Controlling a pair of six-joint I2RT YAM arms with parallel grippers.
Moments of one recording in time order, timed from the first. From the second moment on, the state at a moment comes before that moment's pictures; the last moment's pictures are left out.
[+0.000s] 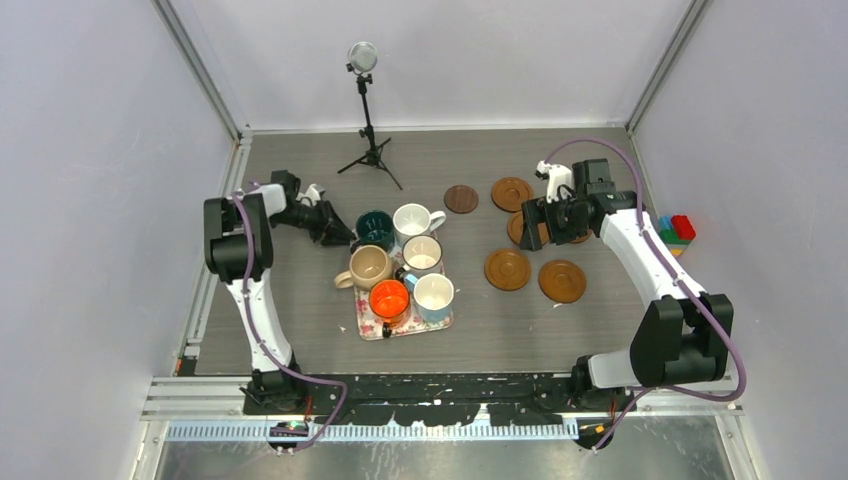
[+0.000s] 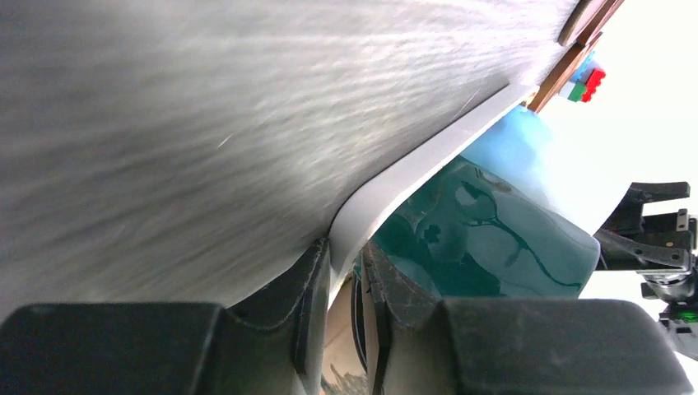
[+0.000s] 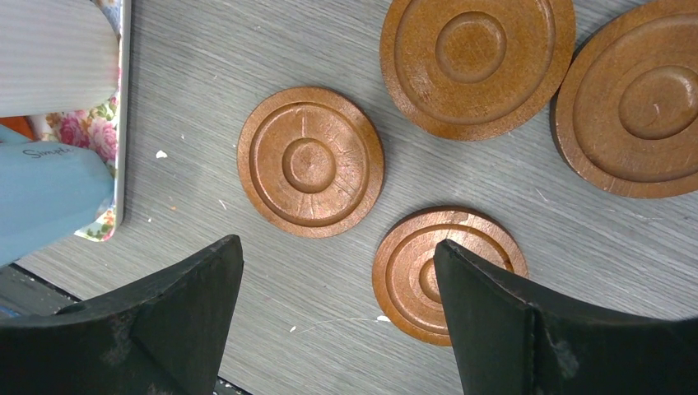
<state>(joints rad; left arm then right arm) 0.12 2.15 1.38 -0.67 0.85 -0.37 0.08 1.38 1.10 -0.74 -0.35 -0.18</state>
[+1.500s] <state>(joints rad) 0.20 1.33 1.25 -1.02 0.61 0.19 0.02 1.92 1.54 -0.80 -0.13 -0.15</state>
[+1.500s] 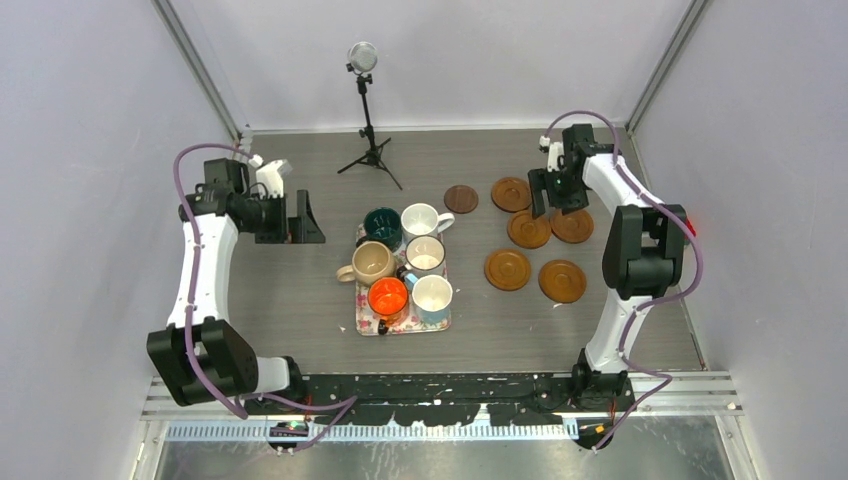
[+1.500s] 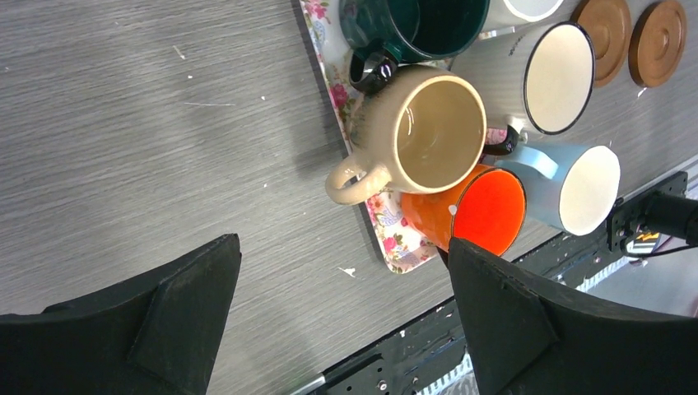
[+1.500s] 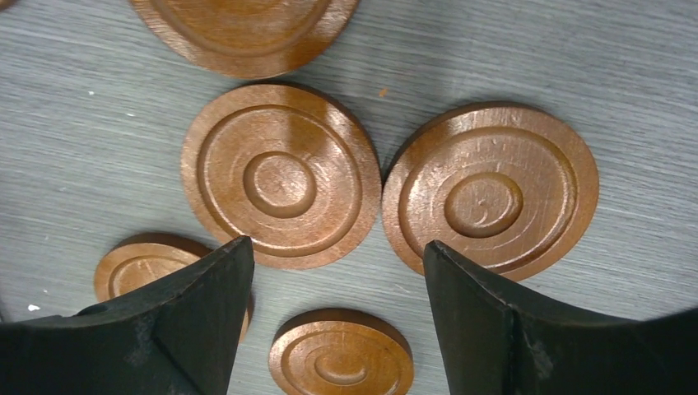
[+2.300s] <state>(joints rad) 0.19 1.32 1.23 -1.02 0.61 0.20 0.02 2.03 1.49 -0.71 -0.01 -0.06</state>
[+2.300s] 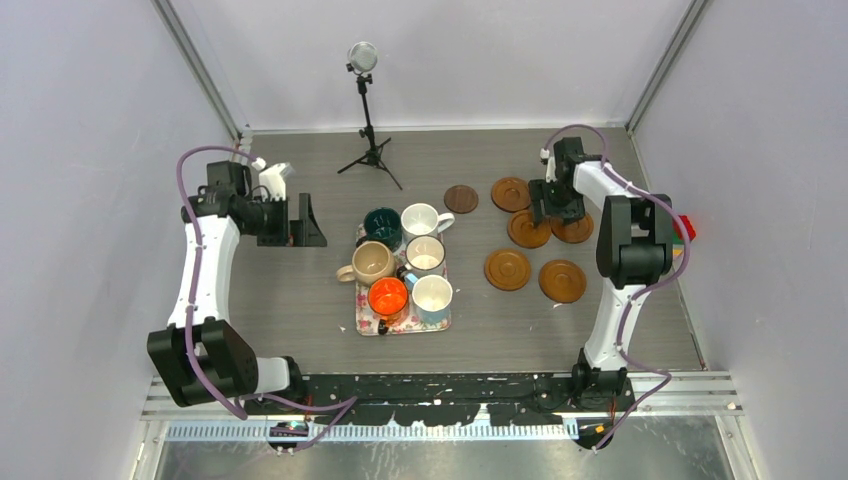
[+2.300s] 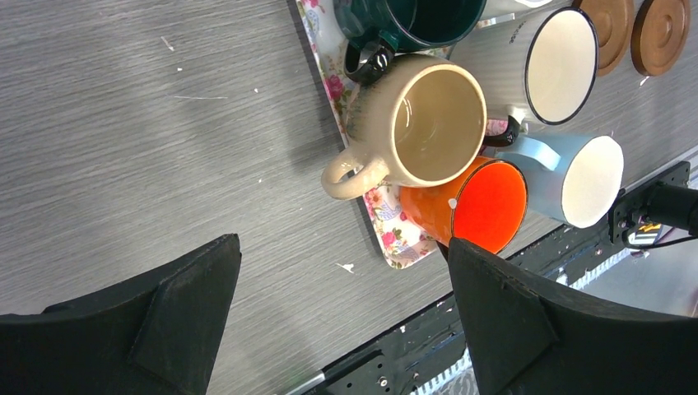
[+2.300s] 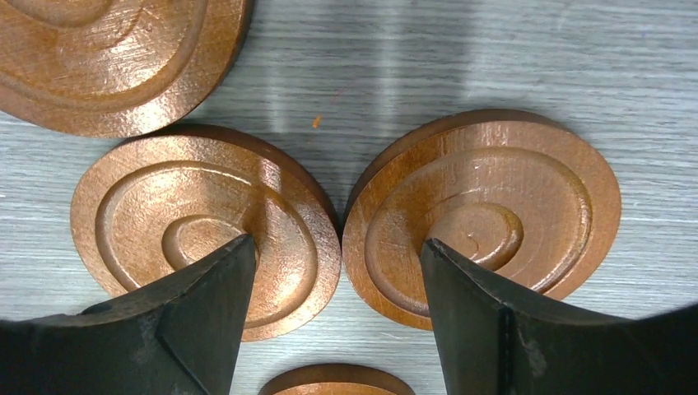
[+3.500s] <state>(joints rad) 0.19 1.36 1.21 -1.00 0.57 0.20 -0.20 2.39 2.08 -0.86 -0.08 -0.05</state>
